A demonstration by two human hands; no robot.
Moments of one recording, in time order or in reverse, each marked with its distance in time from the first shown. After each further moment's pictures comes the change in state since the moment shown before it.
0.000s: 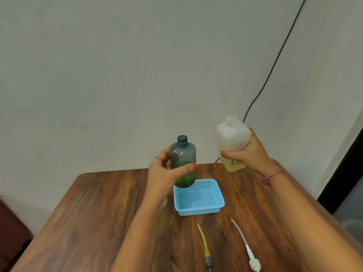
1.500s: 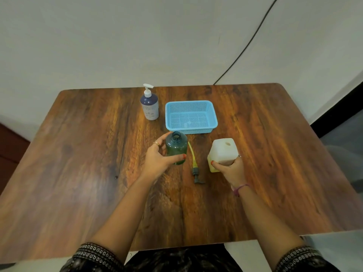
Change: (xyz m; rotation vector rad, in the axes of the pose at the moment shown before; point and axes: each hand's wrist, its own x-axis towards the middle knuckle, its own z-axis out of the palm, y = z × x) left_hand -0.075 -0.167 -0.021 0.204 -0.071 -0.314; right_hand -0.207 0.214 0.060 -0.007 0.077 0.625
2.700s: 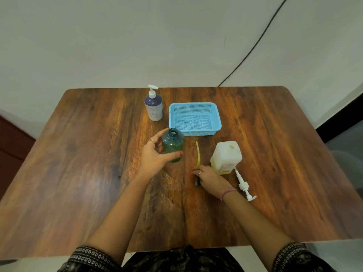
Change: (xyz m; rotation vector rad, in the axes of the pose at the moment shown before) left_hand 0.004 0.008 -0.014 0.029 0.067 0.069; right_hand -0.007 -0.004 0.048 -1.052 -0.689 -0.619
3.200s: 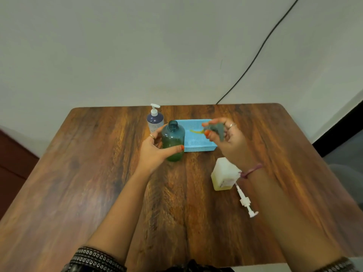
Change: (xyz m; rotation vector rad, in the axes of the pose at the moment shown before) left_hand 0.024 0.048 -0.011 -0.021 0.030 0.099; right_hand -0.012 -0.044 -0.184 1.050 0.675 -0.128
